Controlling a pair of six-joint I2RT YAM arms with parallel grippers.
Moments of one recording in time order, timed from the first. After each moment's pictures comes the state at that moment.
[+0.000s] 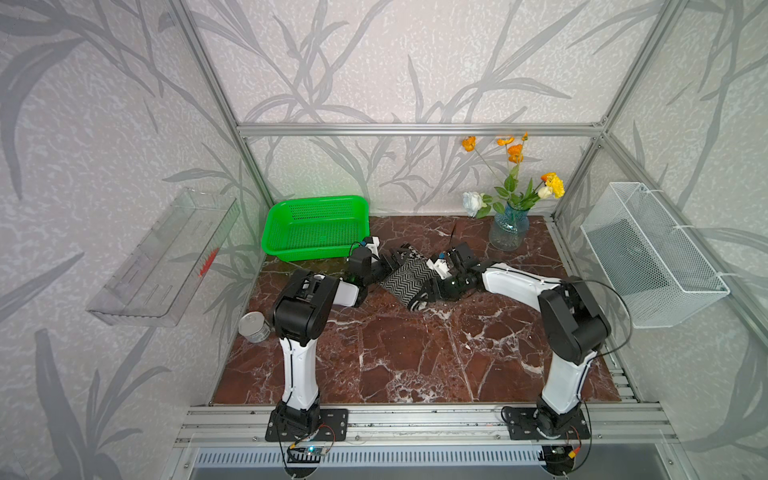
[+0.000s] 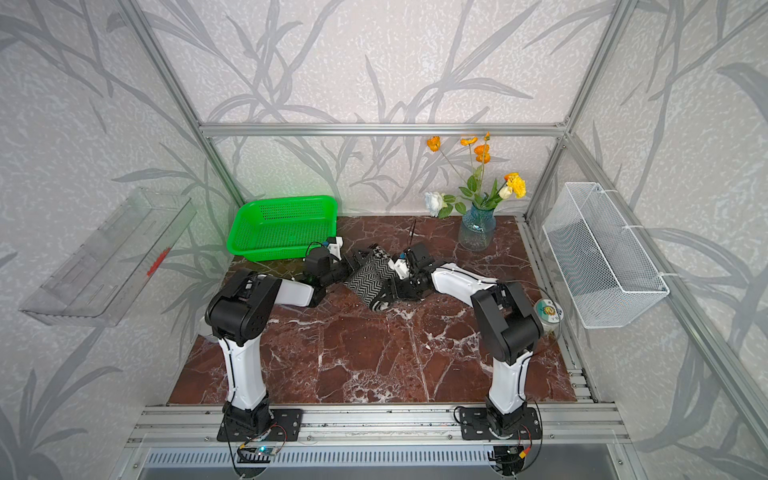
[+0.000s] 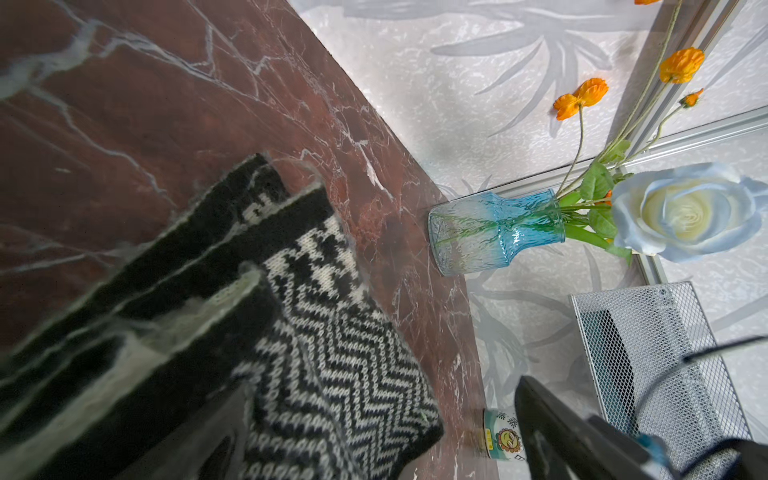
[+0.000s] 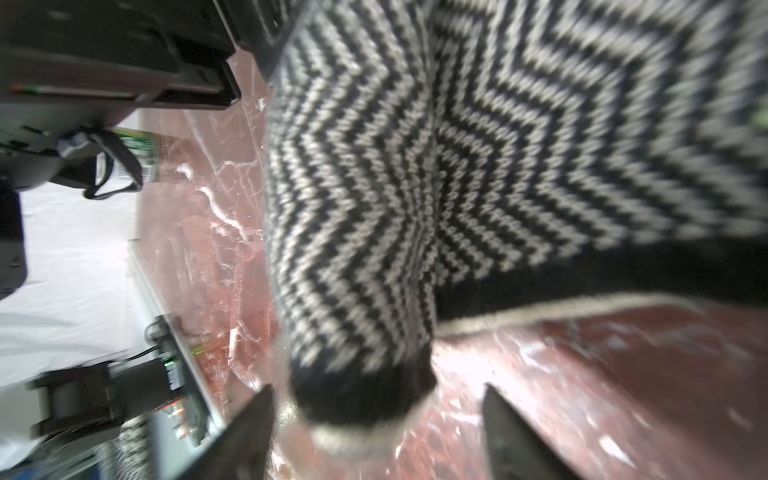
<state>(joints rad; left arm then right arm) -0.31 2.03 0.95 0.77 0.45 -1.00 0.55 1.82 1.24 -0.47 -0.48 0.31</state>
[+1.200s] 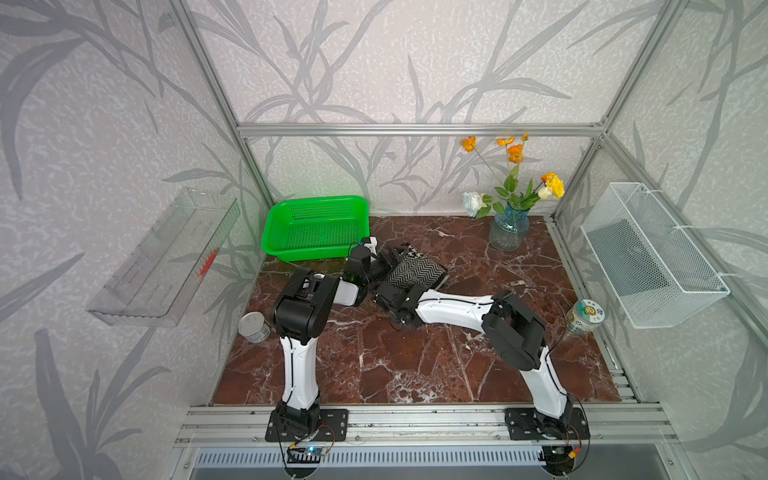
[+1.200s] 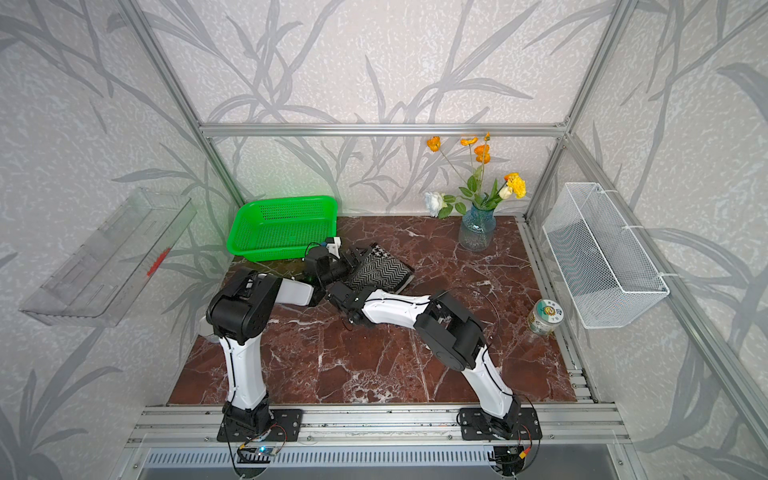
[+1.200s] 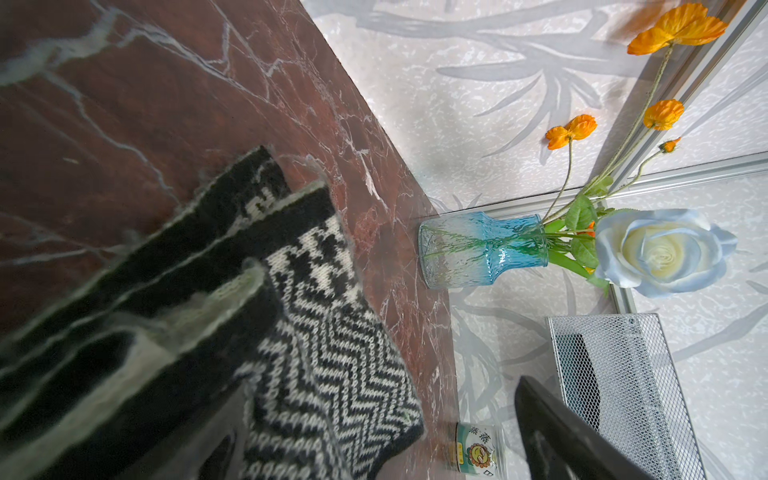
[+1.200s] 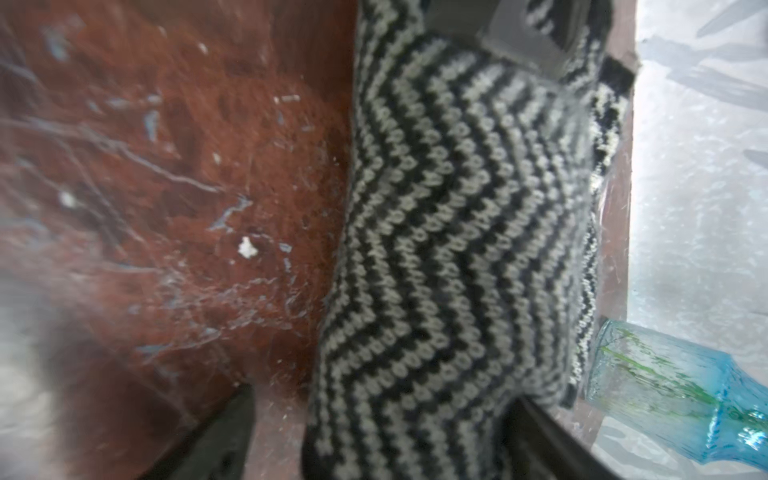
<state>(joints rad) -0.31 2.04 0.96 0.79 0.46 -1.12 0.98 2.15 1.54 -0.62 0.61 -0.18</state>
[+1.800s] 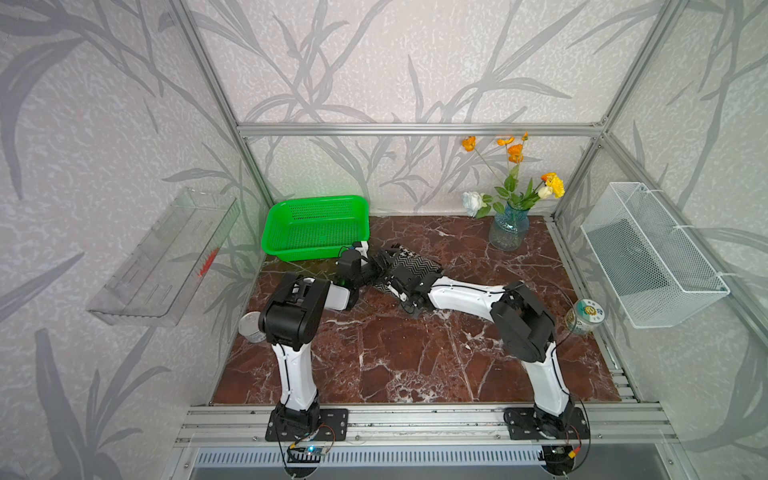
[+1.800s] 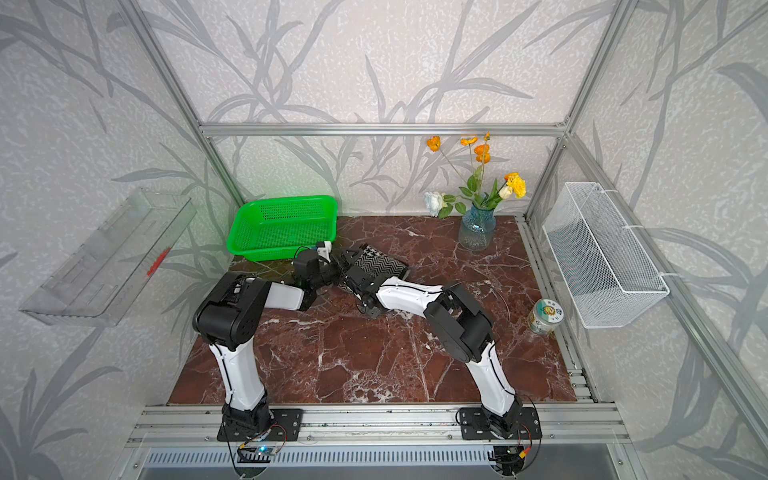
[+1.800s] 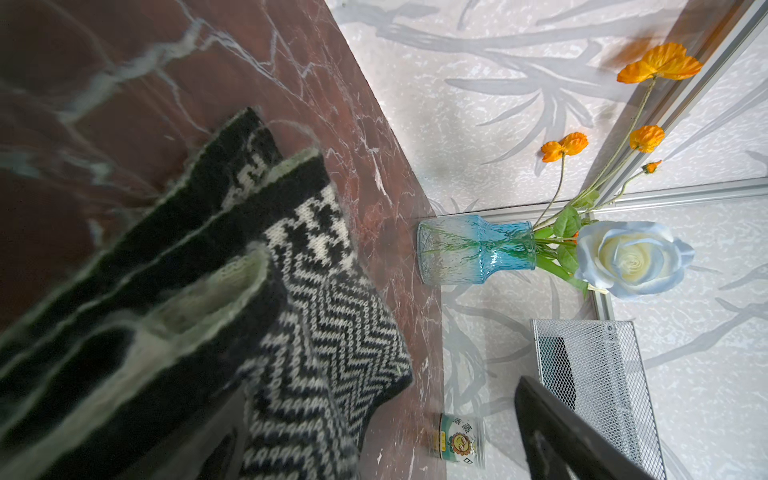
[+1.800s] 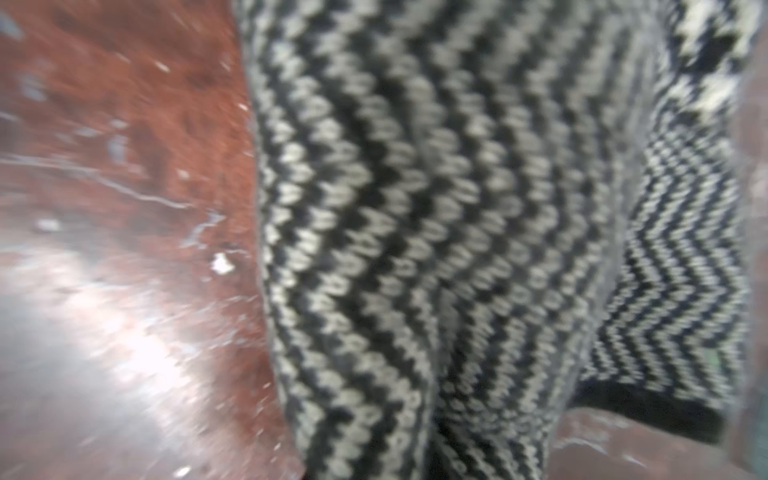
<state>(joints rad) -0.22 1.93 0.83 0.78 0.50 -1.15 0.86 2.10 1.51 -0.58 0.21 -0.13</state>
